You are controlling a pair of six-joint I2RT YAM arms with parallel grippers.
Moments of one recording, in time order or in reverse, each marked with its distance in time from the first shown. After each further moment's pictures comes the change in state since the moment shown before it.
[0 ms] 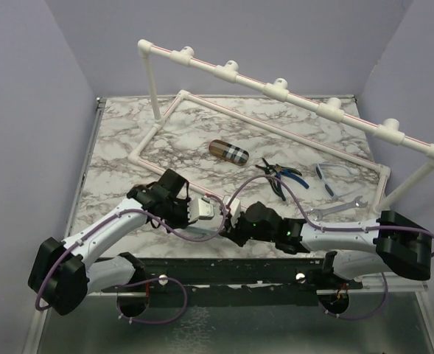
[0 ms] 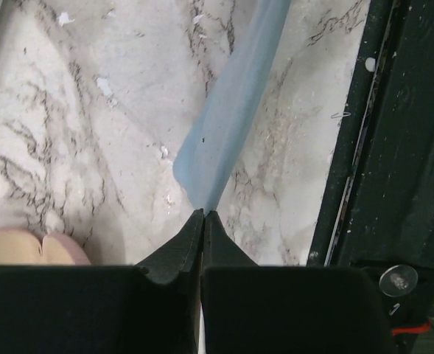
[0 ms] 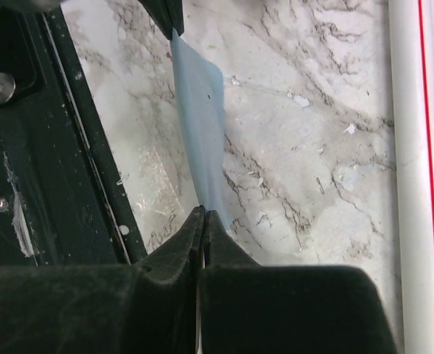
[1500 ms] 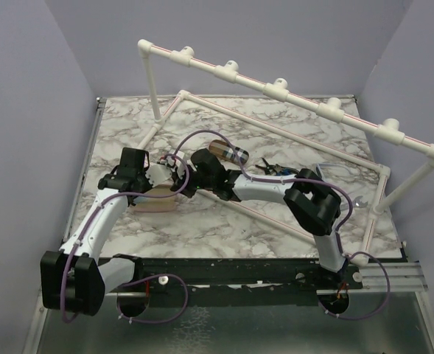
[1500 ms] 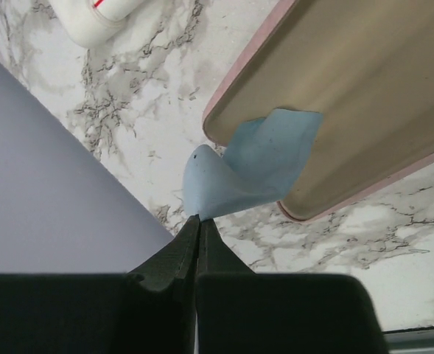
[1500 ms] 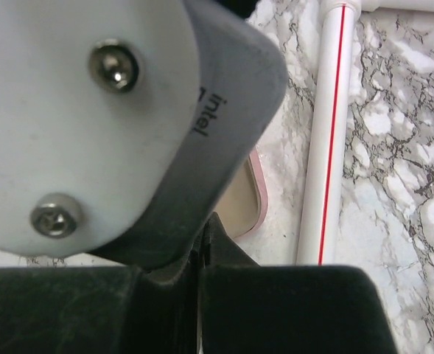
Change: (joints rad) left arm 0.434 -0.008 0.113 0.091 -0.621 0.129; right arm -0.189 0.743 0.870 -0.044 -0.275 -0.167
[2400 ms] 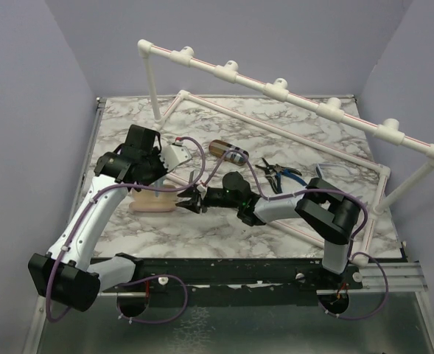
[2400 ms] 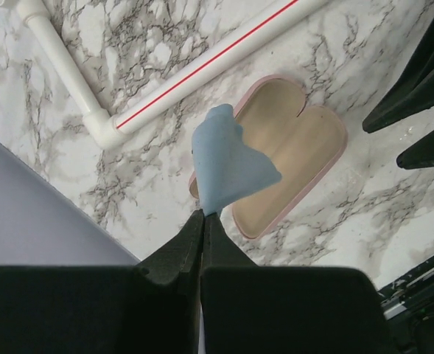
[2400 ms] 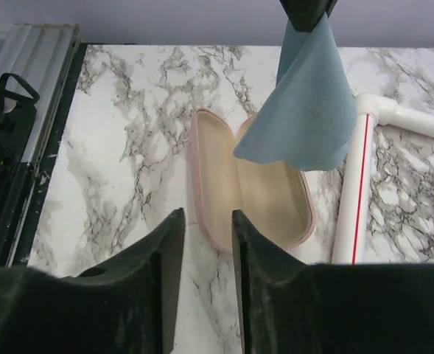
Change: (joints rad) left arm -0.129 0.044 0.374 -0.304 0.240 -0.135; right arm 0.019 -0.166 -0.454 0.643 -0.142 -0.059
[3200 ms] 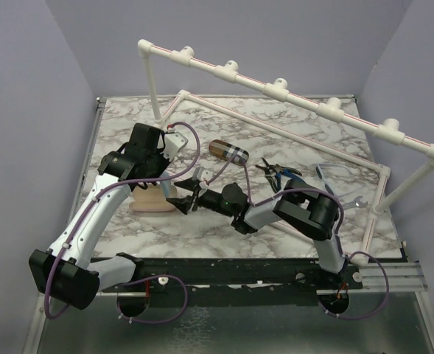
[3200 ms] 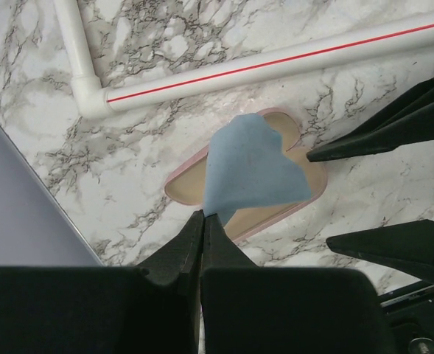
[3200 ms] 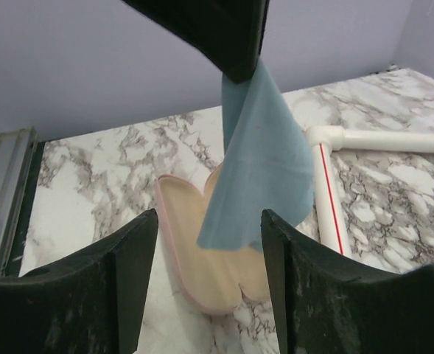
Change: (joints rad) left arm -0.064 0.014 0.007 0.064 -0.125 -0.388; right arm 0.062 0.156 -0.034 0.417 0.274 0.184
